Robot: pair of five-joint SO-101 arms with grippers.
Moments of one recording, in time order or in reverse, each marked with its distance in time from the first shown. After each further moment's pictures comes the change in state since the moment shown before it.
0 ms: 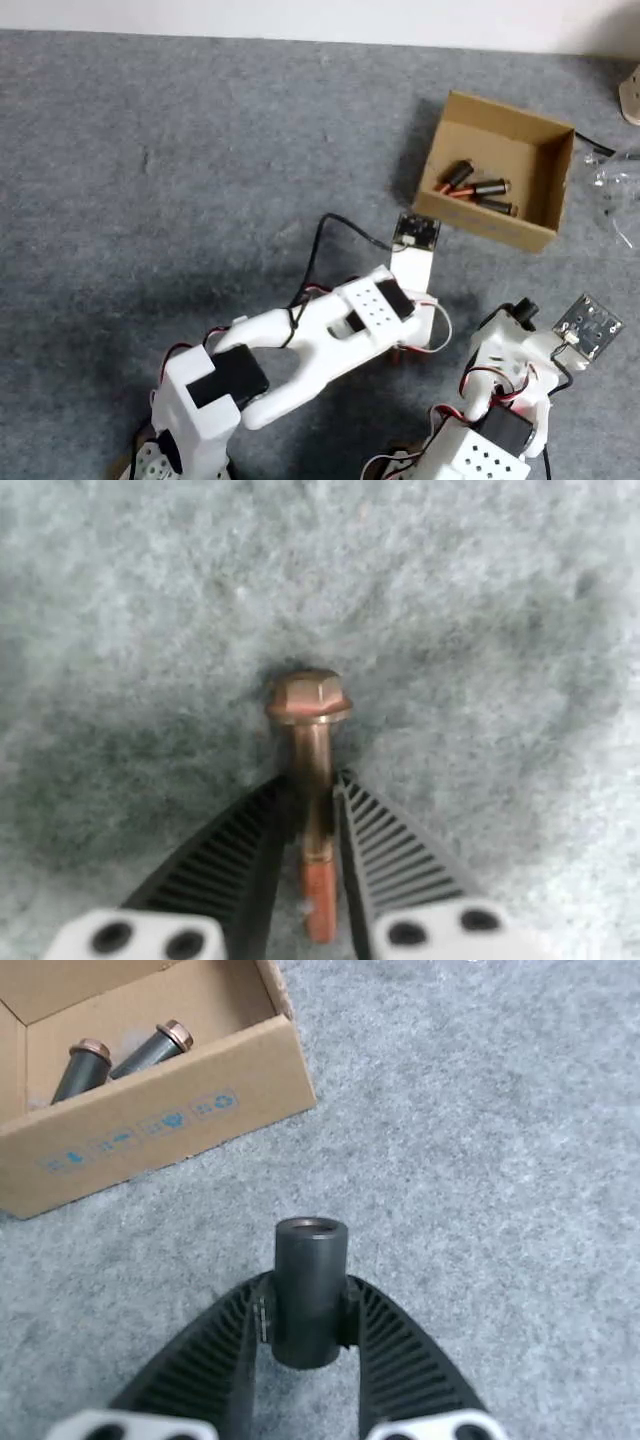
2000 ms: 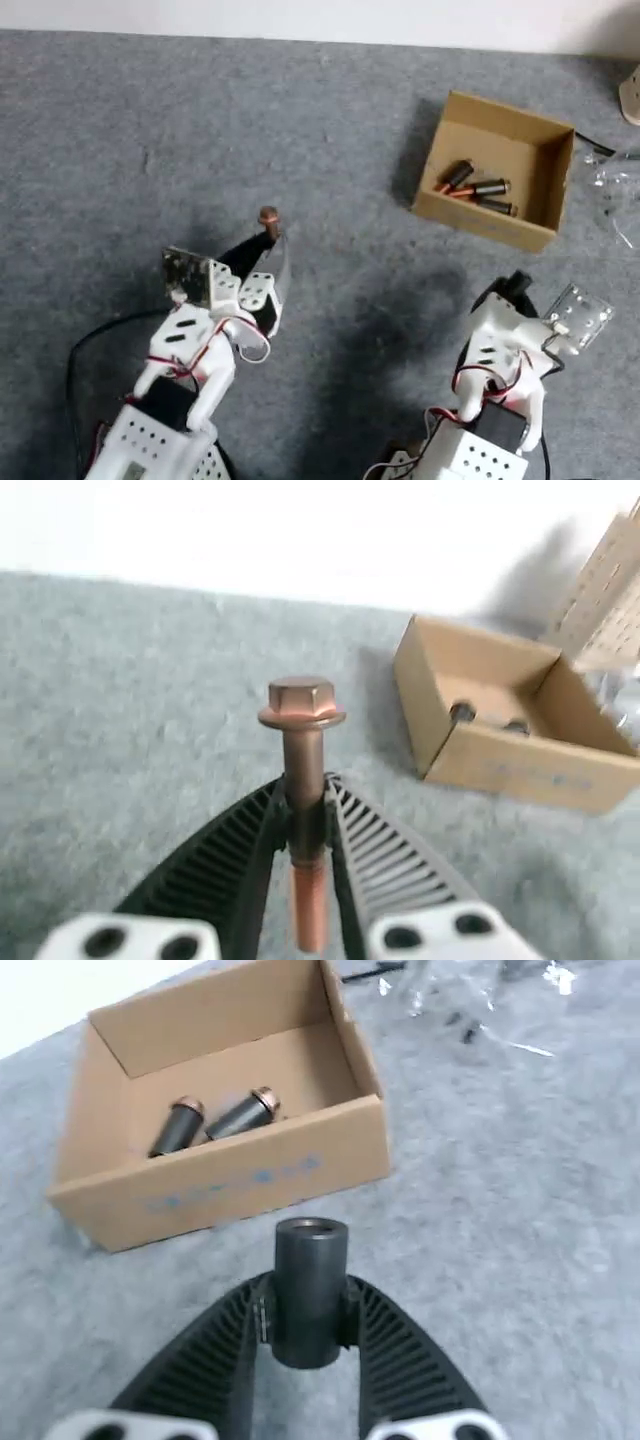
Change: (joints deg) left arm -30.2 -113.9 79.2 -28.3 -27.2; right arm -6.6 0.0 0.7 -8.8 0.0
